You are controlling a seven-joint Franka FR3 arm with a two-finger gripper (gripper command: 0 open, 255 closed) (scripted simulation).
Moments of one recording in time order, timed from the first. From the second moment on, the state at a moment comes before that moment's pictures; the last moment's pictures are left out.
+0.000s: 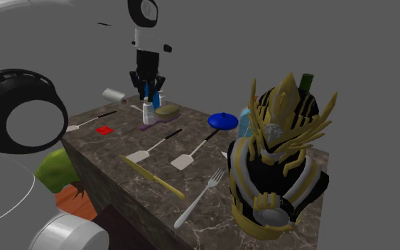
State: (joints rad) arm 0.20 -0.14 -0.09 -1.50 0.06 1.13 -0.01
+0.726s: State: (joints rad) arm 0.31 -0.13 0.07 -1.42 0.15 1.11 0.30
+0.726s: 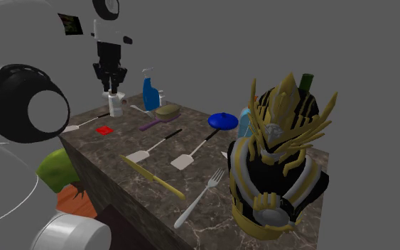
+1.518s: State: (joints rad) arm 0.47 0.09 0.25 -1.10 0.19 1.05 0.65
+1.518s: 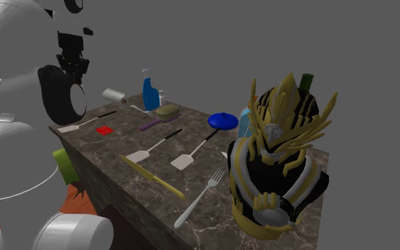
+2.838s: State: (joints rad) arm 0.49 -0.03 0.26 -1.49 0.20 1.32 0.64
